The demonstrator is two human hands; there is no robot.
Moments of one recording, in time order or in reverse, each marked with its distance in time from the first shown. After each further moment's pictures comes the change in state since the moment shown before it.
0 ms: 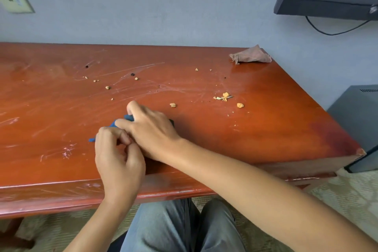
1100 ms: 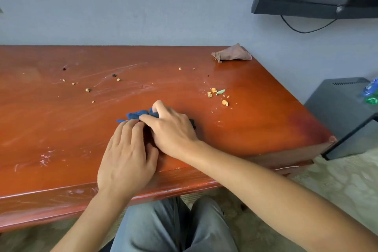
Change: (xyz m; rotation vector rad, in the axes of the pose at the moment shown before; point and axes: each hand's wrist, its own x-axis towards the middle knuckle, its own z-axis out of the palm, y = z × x) left_hand 0.002 -0.008 0.021 0.572 -0.574 0.336; right_hand -0.049 0.051 0.000 -0.041 0.035 0.266
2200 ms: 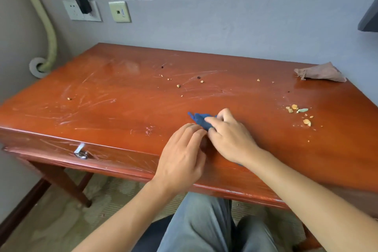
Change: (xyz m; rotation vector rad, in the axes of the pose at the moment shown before) left_hand -0.045 -0.036 -0.043 -0.161 0.112 0.065; right_hand 0.010 -0.048 -0.001 0.190 -0.184 0.036
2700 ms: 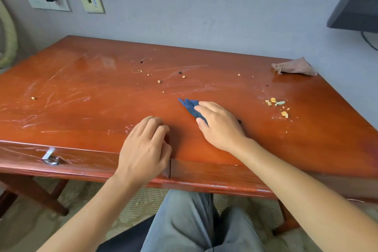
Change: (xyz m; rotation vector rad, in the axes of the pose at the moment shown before) left_hand -0.003 -0.048 -0.007 0.220 0.058 0.034; right_hand 0.017 0.037 0.009 -0.125 0.132 -0.088
